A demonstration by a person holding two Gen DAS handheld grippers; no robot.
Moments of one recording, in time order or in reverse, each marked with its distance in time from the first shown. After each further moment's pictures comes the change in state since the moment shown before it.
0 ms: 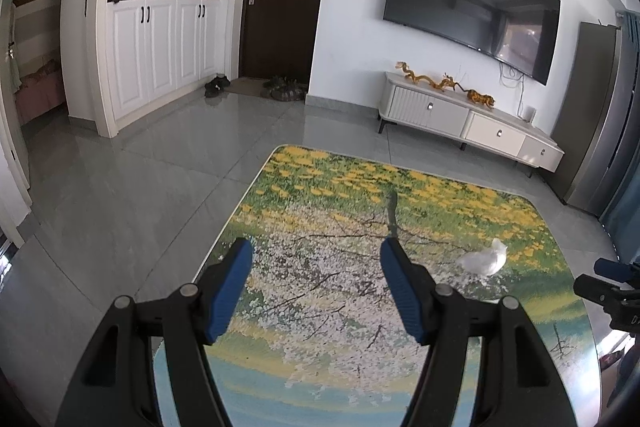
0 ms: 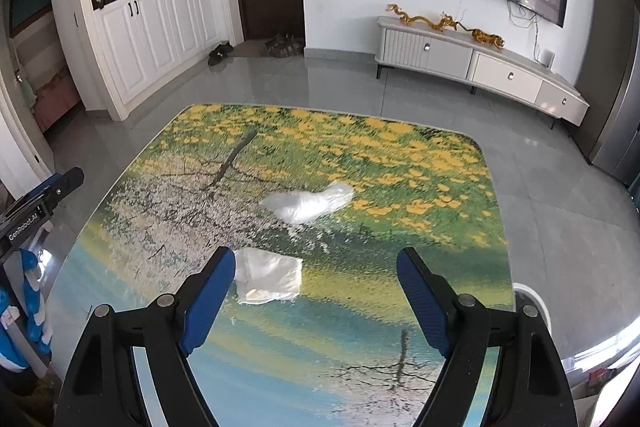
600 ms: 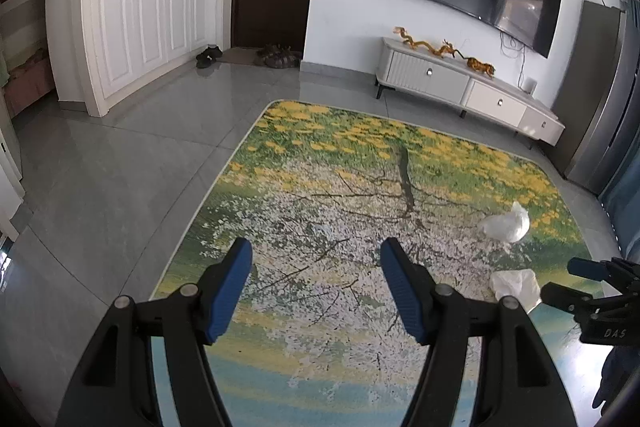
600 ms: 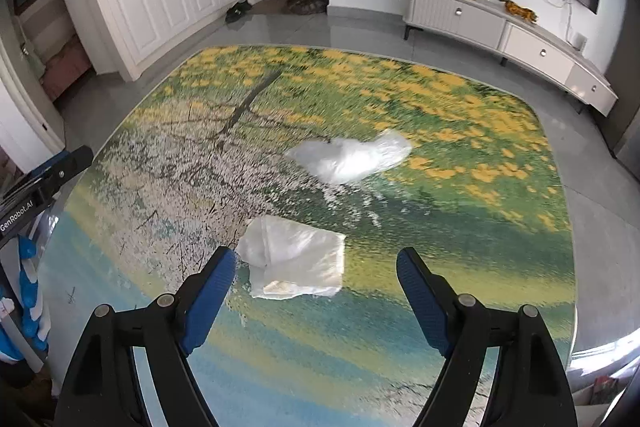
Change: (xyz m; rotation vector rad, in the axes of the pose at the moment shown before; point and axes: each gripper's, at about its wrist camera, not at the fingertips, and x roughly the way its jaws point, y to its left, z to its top) left arm 0.046 0.005 -0.021 0.024 0.119 -0.015; right arm 0.072 0.022 -0.014 -0.047 0.149 0.065
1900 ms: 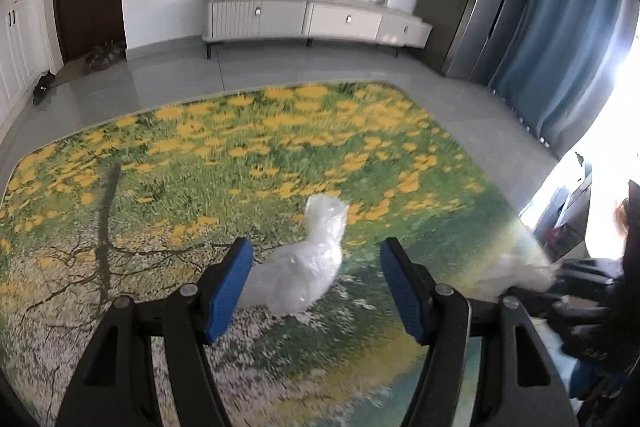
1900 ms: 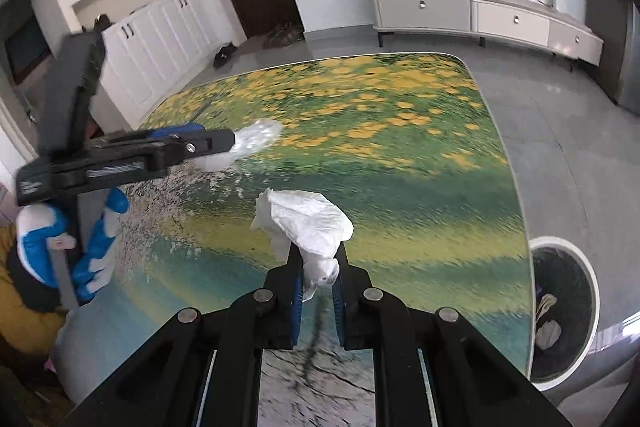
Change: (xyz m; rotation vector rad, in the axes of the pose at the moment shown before) left arm 0.101 -0.210 0.025 0.386 0.213 -0.431; right arm -0.029 -0.131 -0.061 0.193 -0.131 0.107
